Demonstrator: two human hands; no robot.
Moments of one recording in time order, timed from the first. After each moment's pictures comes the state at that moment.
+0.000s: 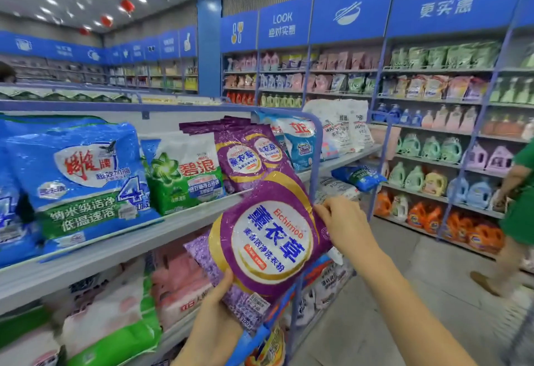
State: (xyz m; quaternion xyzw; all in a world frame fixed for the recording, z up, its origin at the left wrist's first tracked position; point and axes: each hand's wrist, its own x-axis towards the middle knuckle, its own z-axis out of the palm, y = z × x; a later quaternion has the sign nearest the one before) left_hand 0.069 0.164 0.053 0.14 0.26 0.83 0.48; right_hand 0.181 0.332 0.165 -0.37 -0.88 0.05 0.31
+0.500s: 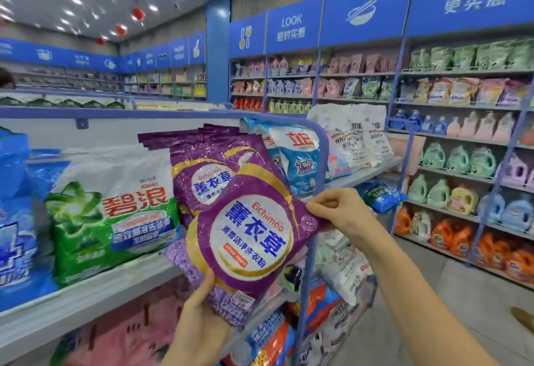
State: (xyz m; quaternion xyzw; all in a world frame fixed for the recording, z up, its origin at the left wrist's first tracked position) left_hand -0.021 0.350 0.053 0.20 0.19 0.85 0.46; right_hand 0.097 0.541 0.181 -0.24 -0.79 0.46 0.32
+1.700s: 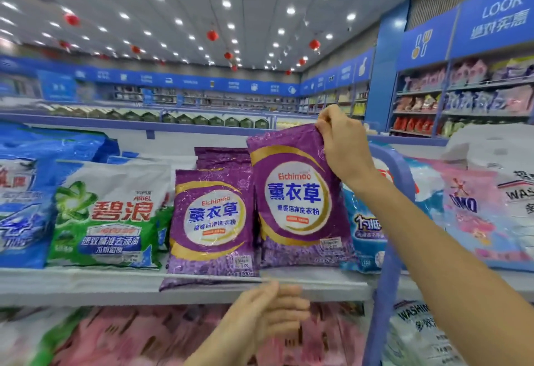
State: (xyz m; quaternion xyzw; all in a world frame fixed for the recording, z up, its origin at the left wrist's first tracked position) left_hand -0.035 0.578 0.087 0.13 0.56 0.80 0.20; right_hand -0.108 0.746 0.283 0.15 -0.83 0.22 0.49
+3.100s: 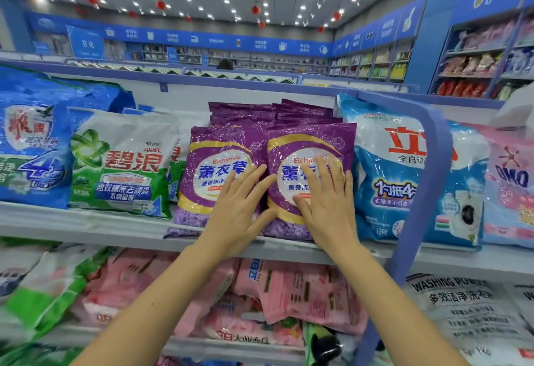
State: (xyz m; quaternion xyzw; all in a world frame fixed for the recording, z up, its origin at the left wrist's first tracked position) left_hand -0.123 0.552 0.091 0.29 0.87 0.19 -0.35; right_hand -0.133 0.748 0.100 0.11 -0.91 0.05 0.39
